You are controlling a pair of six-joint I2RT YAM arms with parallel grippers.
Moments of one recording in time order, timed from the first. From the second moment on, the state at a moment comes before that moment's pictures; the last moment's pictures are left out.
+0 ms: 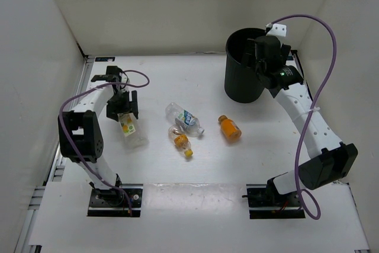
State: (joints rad) left arm -0.03 1.72 1.30 -0.93 0.05 -0.12; right arm 0.39 1.44 1.56 -0.59 0.54 0.27
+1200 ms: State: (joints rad) left arm -0.02 1.81 1.56 -1.00 0.33 0.07; right arm 0.39 1.37 1.50 -0.59 0.58 0.25
